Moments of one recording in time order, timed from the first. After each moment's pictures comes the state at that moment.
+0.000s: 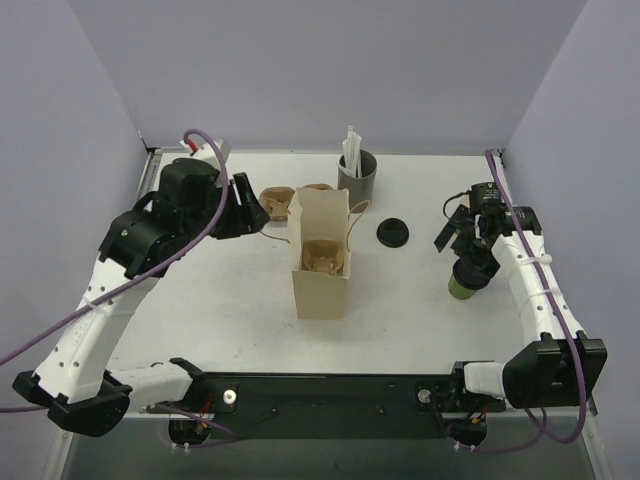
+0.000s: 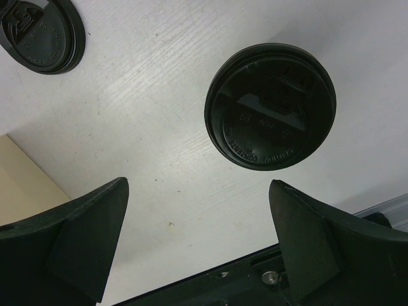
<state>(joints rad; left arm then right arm) -0.56 1.18 1.66 -1.03 -0.08 -0.60 0.03 1.28 1.18 -1.06 0.18 0.63</state>
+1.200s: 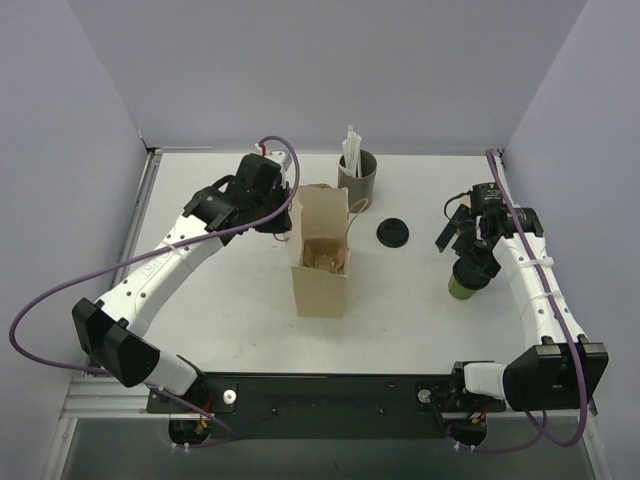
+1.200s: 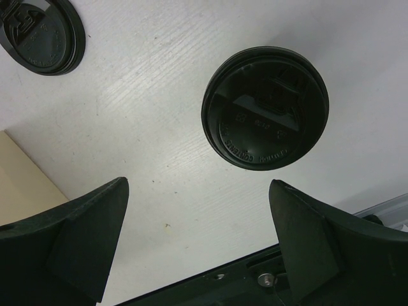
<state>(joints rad) -0.62 1.47 1.54 -0.86 -0.08 -0.48 0.03 1.27 1.18 -1.06 0.19 0.61</state>
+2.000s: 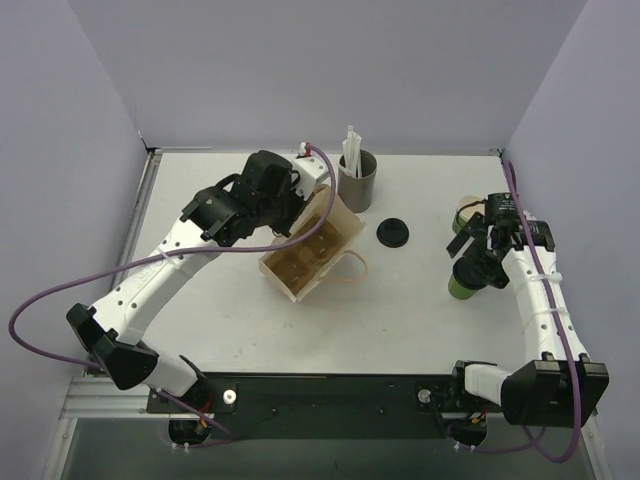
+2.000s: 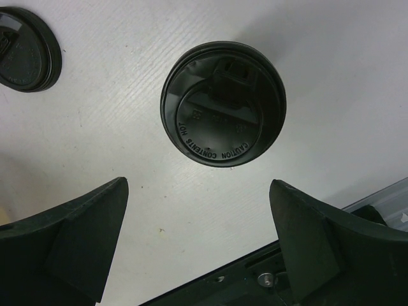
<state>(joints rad) -0.73 1.47 1.69 -0.90 -0.09 0.06 -0.04 1.20 1.12 -1.06 0.19 0.62</state>
